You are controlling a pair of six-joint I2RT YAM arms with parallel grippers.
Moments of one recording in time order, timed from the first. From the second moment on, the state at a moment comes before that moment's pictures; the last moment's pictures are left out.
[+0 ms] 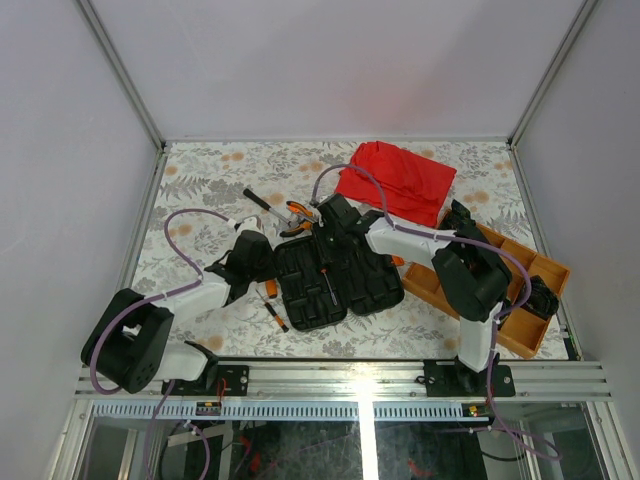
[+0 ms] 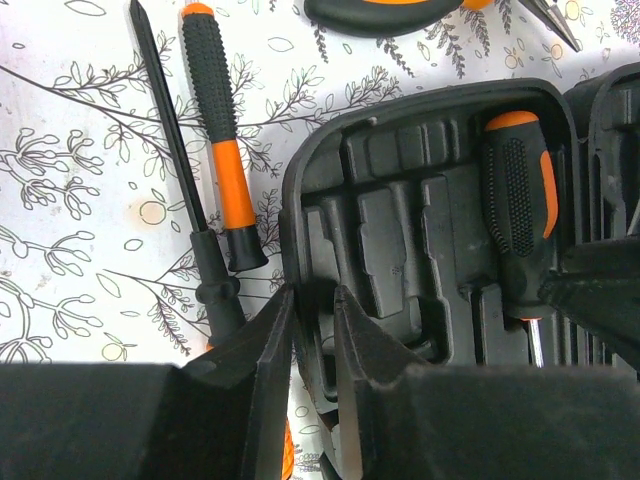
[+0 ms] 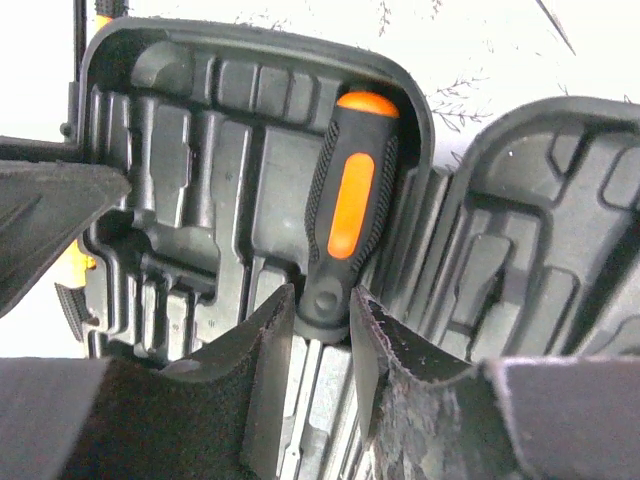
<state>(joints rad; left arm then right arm) -0.47 1.33 0.50 0.08 -0.09 -0.69 0.78 1.90 1.29 -0.36 -0.10 0.39</state>
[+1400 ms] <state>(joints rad) -0.46 1.27 0.47 0.04 -0.07 -0.69 0.80 1.74 1.09 -0.28 -0.07 0.37</state>
